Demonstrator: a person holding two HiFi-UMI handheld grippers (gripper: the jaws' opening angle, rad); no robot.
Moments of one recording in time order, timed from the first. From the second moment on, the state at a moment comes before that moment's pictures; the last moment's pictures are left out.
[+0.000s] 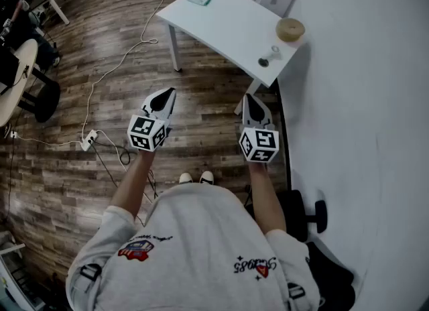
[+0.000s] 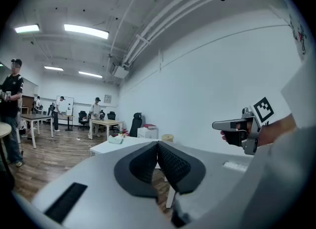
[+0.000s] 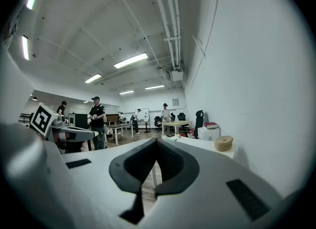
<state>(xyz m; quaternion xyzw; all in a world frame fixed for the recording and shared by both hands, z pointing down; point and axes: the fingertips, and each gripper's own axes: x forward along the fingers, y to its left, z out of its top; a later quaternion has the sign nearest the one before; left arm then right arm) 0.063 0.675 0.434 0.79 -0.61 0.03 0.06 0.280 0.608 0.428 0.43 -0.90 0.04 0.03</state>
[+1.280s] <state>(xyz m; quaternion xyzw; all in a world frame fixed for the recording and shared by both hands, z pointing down) 0.074 0.647 0.464 0.78 -0.63 0.03 0.08 0.283 0.582 0.446 0.43 -0.90 0.06 -0.02</state>
